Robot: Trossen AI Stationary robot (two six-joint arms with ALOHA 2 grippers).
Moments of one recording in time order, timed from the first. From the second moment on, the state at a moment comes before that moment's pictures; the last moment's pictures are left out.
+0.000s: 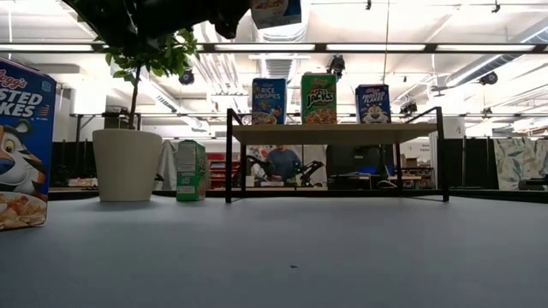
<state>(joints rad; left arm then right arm) 0.25 1.33 0.74 0.87 0.43 0.03 0.05 1.36 1.14 0.21 0.20 -0.29</state>
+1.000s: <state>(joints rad) 0.27 0.98 0.61 0.53 0.37 0.06 -0.23 1.59 1.09 0.33 0.20 -0.31</state>
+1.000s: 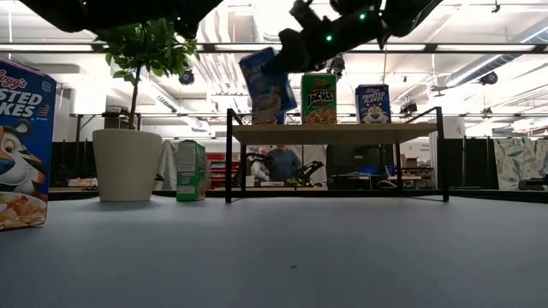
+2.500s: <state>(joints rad) 0.21 0.98 0.51 0.63 0.36 0.01 -0.23 1.49 1.25 0.01 0.20 -0.29</state>
